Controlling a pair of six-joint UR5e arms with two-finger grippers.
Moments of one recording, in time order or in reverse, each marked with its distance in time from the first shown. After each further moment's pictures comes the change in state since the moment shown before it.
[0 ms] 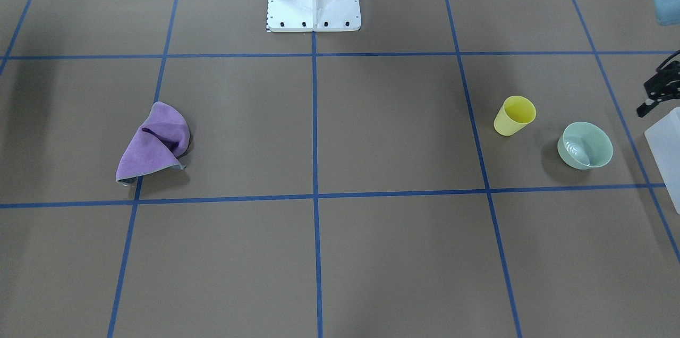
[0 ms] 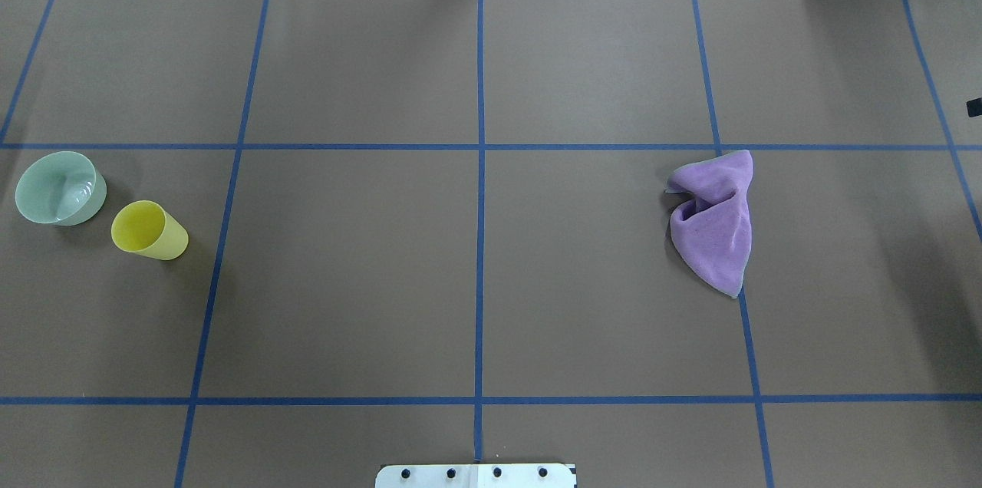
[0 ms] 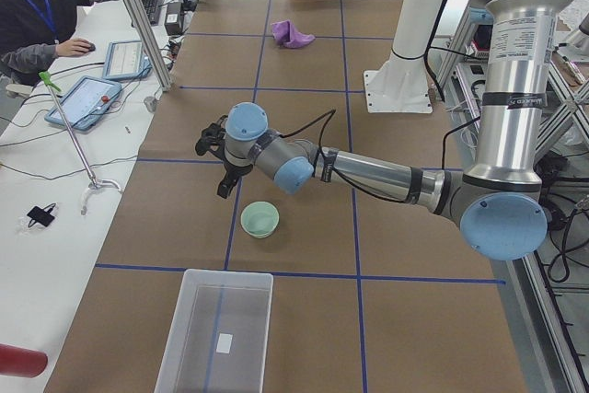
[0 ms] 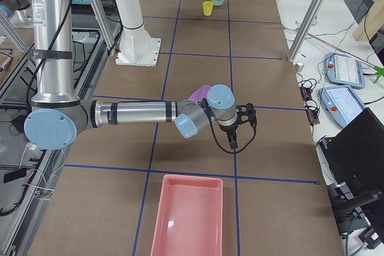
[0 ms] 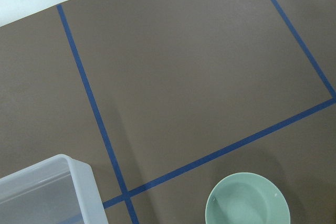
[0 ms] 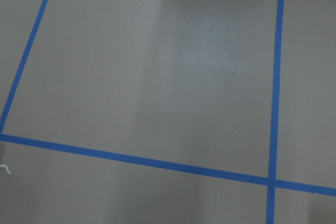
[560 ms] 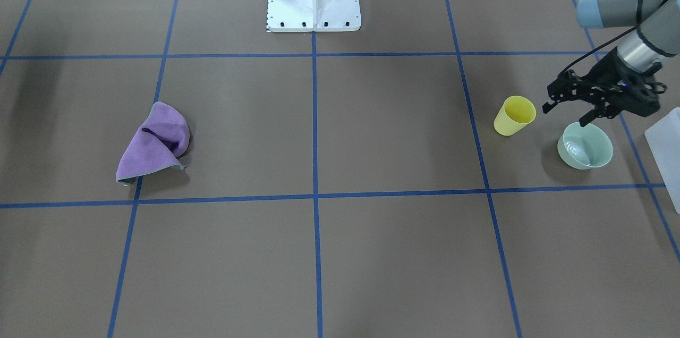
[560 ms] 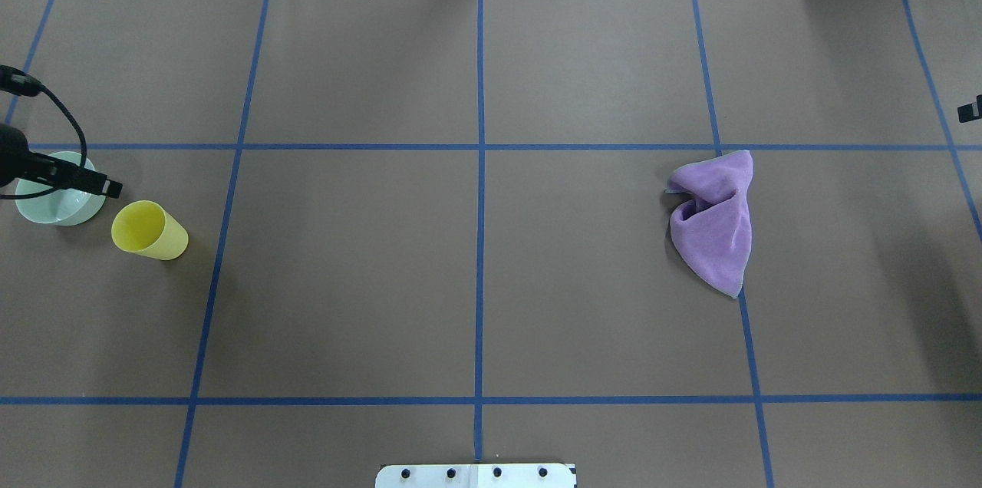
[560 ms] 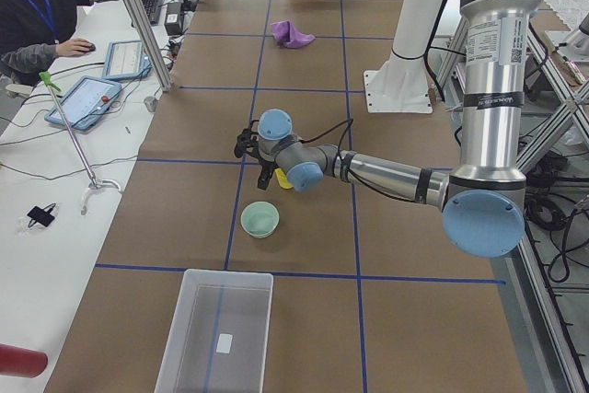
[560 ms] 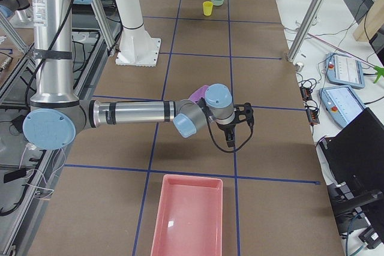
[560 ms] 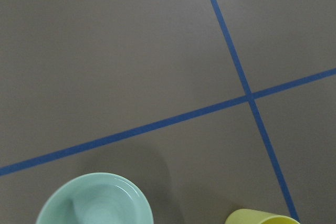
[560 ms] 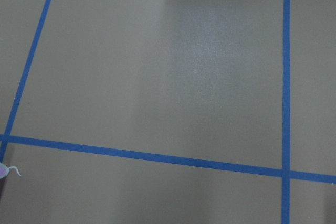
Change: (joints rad) left arm 0.305 0.044 -0.008 -0.158 0.130 -0.311; right arm -0.013 -0.019 0.008 0.025 -0.002 0.035
